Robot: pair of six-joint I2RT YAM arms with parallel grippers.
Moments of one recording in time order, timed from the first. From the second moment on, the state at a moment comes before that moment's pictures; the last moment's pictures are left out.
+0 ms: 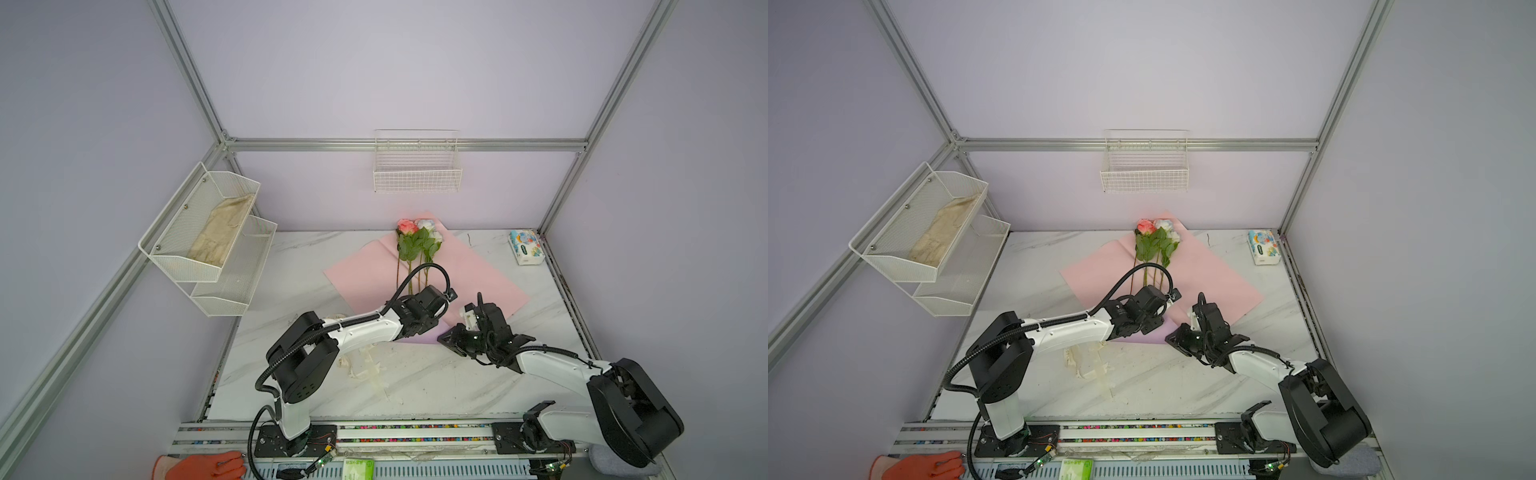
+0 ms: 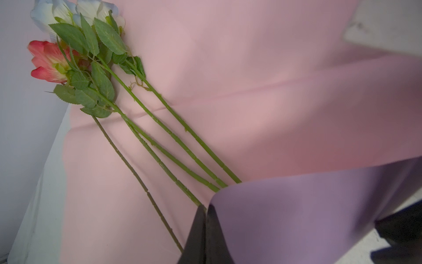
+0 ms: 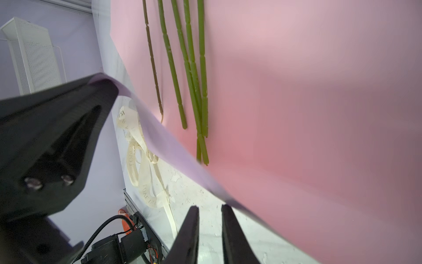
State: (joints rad) left arm -0.92 1.86 1.31 -0.33 -0.38 0.28; right arm 0.50 1.32 0.48 0.08 -0.47 0.98
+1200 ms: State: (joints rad) left arm -0.78 1.81 1.40 -0.48 -0.27 -0.07; right arm 0.50 1.58 0.54 0.26 -0.40 1.06
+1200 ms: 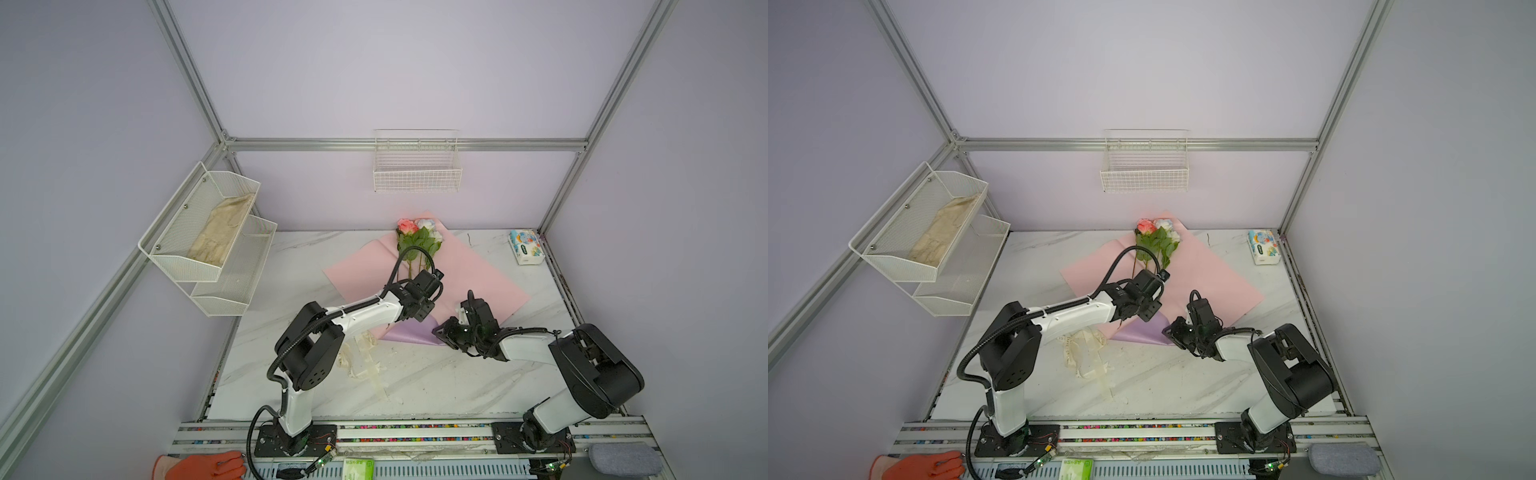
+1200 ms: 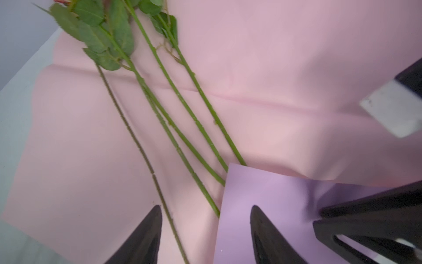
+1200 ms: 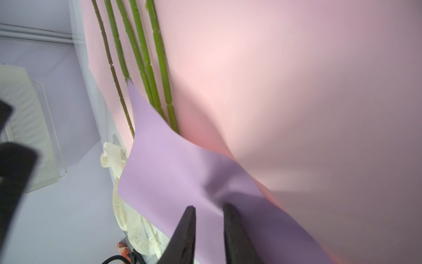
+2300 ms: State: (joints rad) left arm -0.38 1.48 0.72 -0.43 0.03 -0.68; right arm 0.50 1.59 0.57 0.22 -0.37 1.05
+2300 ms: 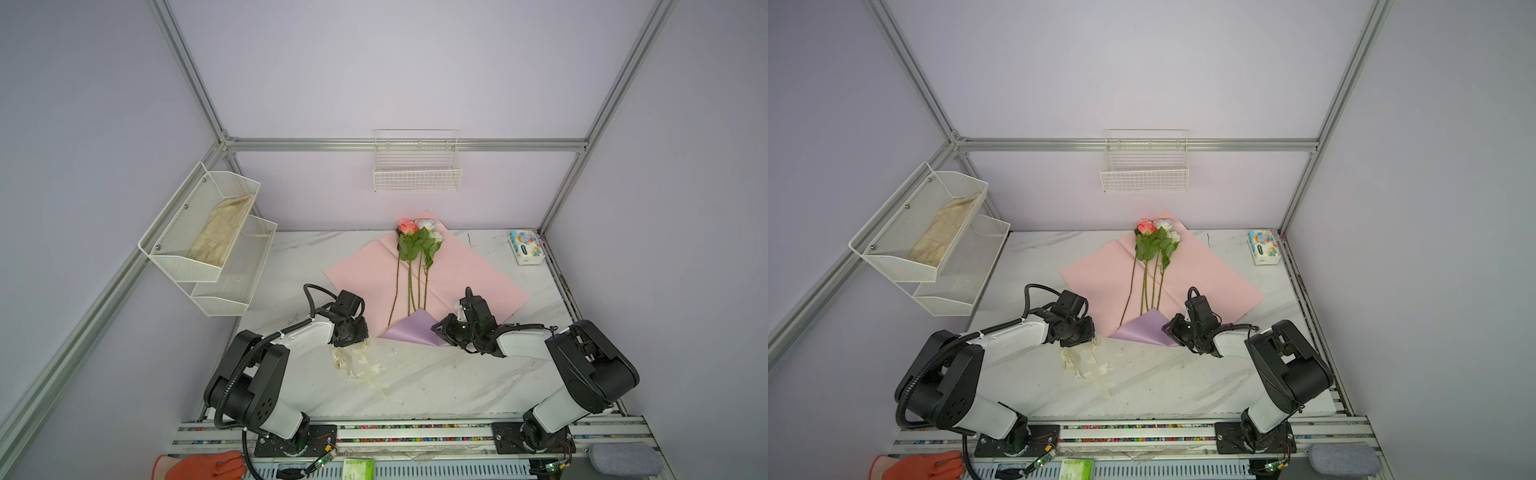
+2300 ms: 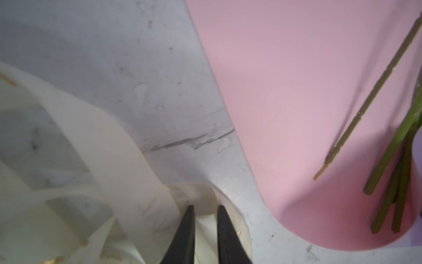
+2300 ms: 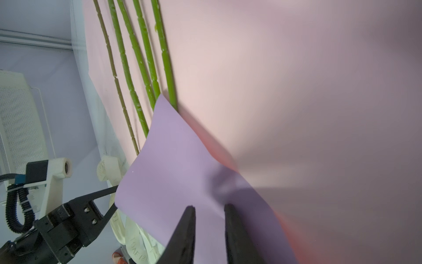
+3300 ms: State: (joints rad) left arm -0.64 1.66 0.89 -0.29 0.37 -0.46; right arm 0.50 1.49 0.58 0.14 -0.35 1.03
